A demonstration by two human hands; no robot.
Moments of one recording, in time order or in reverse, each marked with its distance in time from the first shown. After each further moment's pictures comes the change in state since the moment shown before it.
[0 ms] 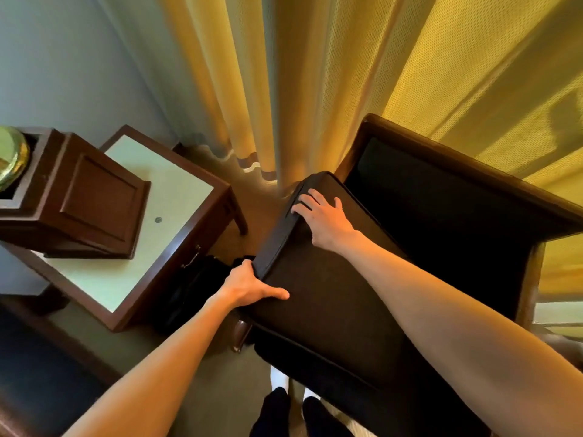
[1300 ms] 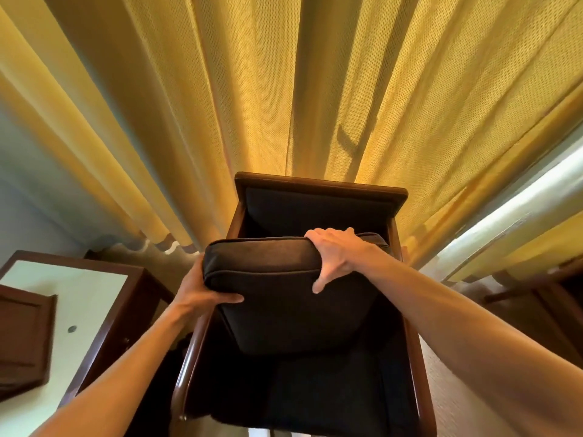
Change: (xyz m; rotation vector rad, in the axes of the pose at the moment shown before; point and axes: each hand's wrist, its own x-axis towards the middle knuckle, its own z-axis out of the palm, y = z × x) left_hand -0.069 0.111 0.018 -0.145 0.132 0.779; right_hand -0.247 0.124 -0.076 0.151 -0.084 0.288
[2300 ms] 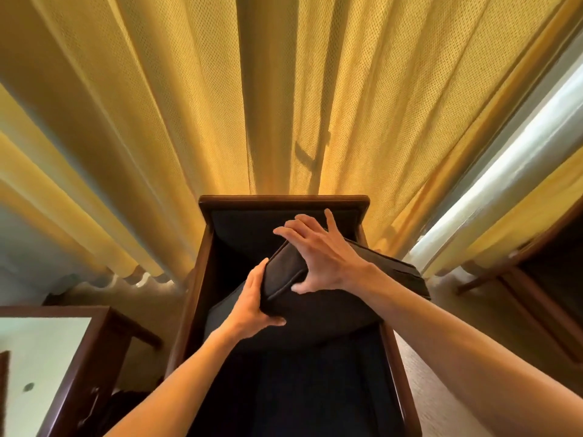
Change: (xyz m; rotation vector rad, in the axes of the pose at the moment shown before) left_hand 0.019 0.057 0.135 0.160 -0.297 0.272; right_hand -0.072 0.003 -0.025 -0.102 0.443 -0.031
